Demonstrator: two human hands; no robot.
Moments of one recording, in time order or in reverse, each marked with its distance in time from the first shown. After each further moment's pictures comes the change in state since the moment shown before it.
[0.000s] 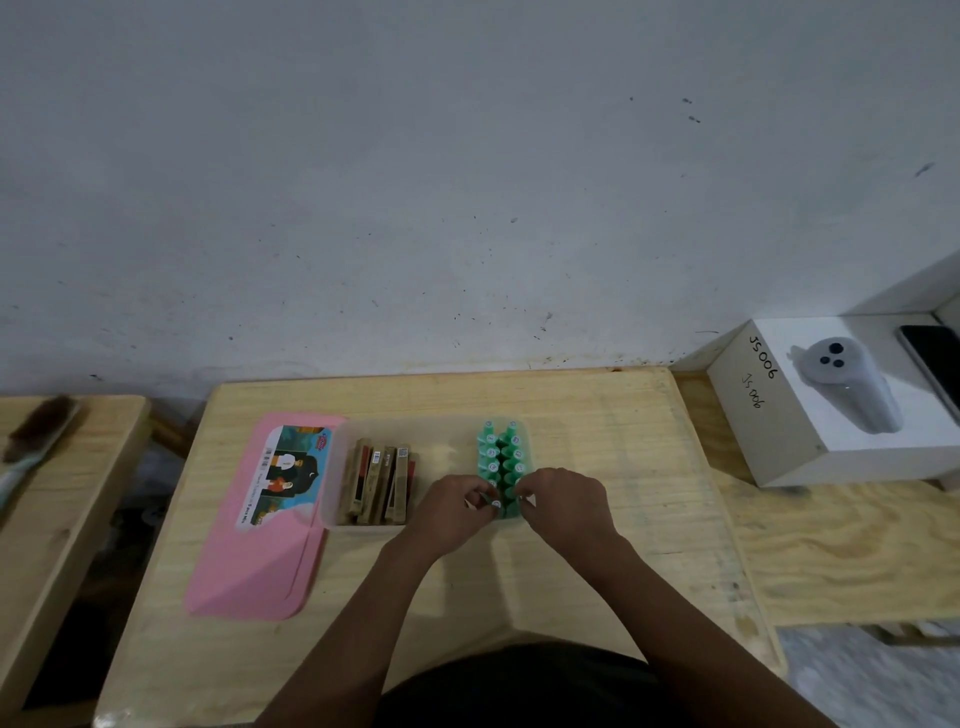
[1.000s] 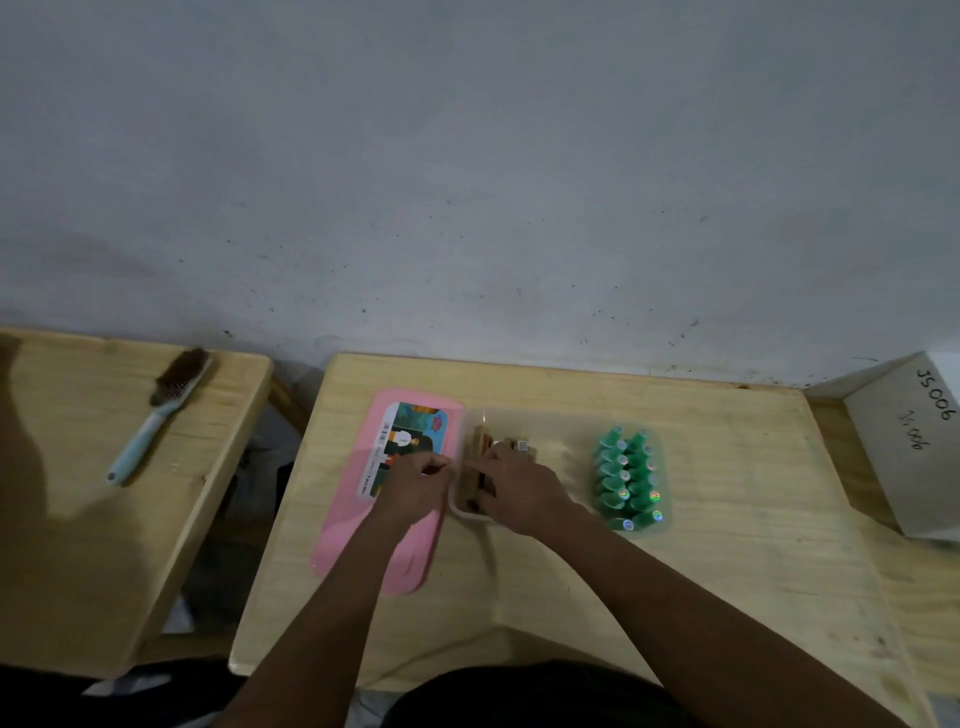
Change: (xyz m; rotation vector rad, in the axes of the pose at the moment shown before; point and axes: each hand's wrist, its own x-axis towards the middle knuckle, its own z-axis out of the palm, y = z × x) left_hand -0.034 -0.119 -0.132 -0.365 0.260 -0.344; right_hand 0.060 -0.174 0.048 0.077 -0.244 -0.307
